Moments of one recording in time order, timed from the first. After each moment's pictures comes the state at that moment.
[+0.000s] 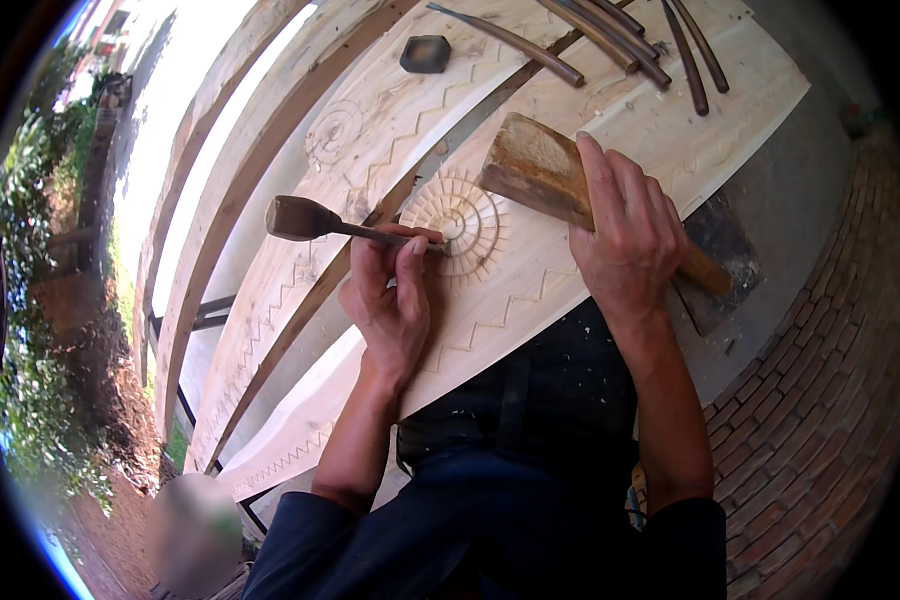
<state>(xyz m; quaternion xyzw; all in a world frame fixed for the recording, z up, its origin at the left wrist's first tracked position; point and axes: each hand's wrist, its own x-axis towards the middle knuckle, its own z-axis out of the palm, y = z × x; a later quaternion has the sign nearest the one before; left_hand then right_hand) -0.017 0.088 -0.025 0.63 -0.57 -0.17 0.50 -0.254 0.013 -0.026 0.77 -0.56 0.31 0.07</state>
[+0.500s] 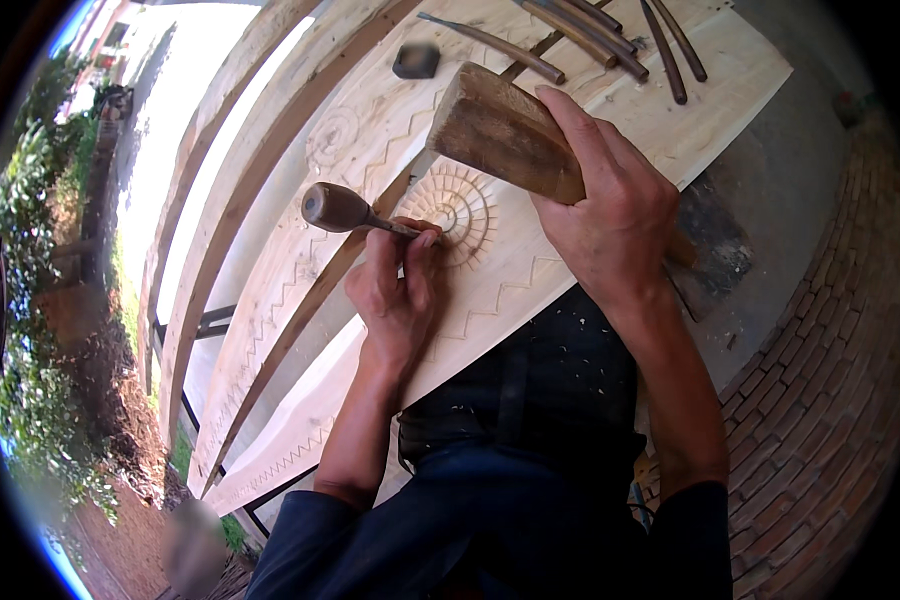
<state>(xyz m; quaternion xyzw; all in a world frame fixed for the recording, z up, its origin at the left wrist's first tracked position) -0.017 0.092 -0.023 0.63 -0.67 -0.07 0.40 -0.244 0.001 0.019 0.75 -0.48 0.45 -0.04</state>
